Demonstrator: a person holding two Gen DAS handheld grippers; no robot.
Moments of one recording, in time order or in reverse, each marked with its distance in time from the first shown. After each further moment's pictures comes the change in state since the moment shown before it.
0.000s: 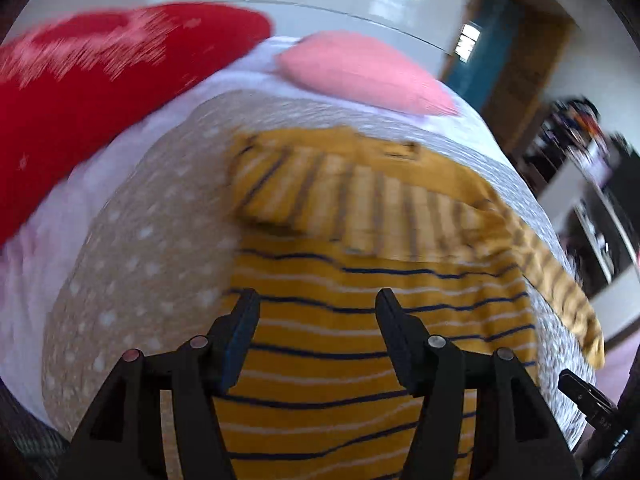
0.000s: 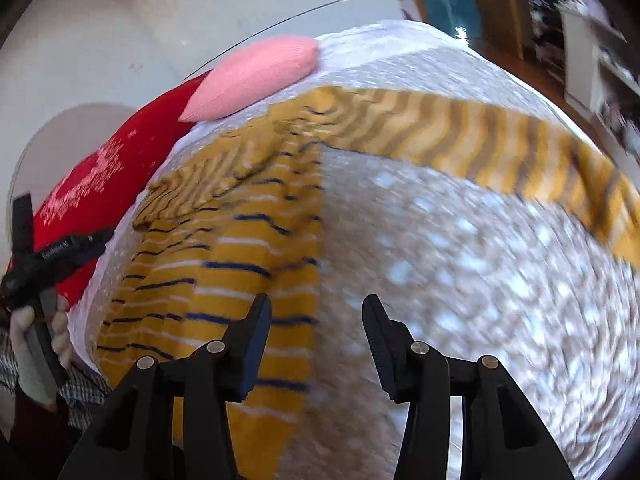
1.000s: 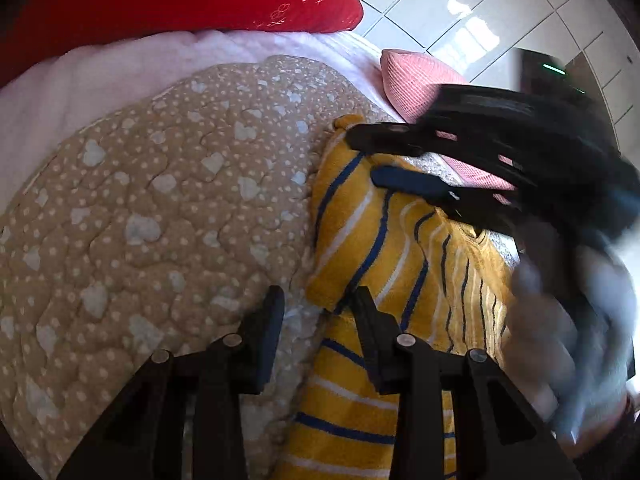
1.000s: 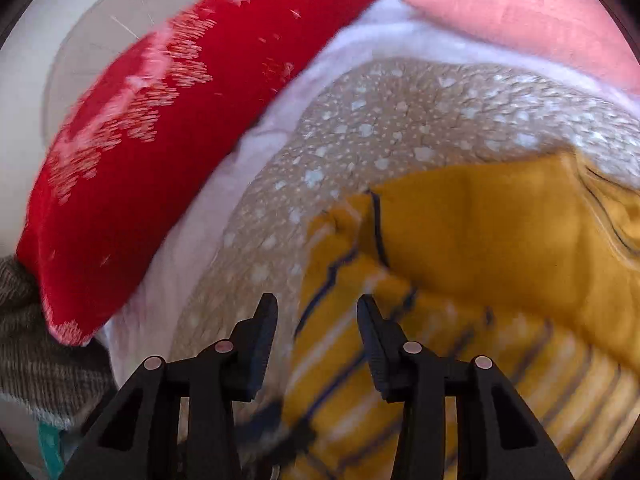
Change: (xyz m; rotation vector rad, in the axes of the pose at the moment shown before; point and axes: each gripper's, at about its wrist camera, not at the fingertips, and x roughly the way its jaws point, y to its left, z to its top) left arm 0.096 0.091 0.025 -0.376 -0.020 -0.137; right arm 0.349 0.312 0.184 -0.322 0.453 0.267
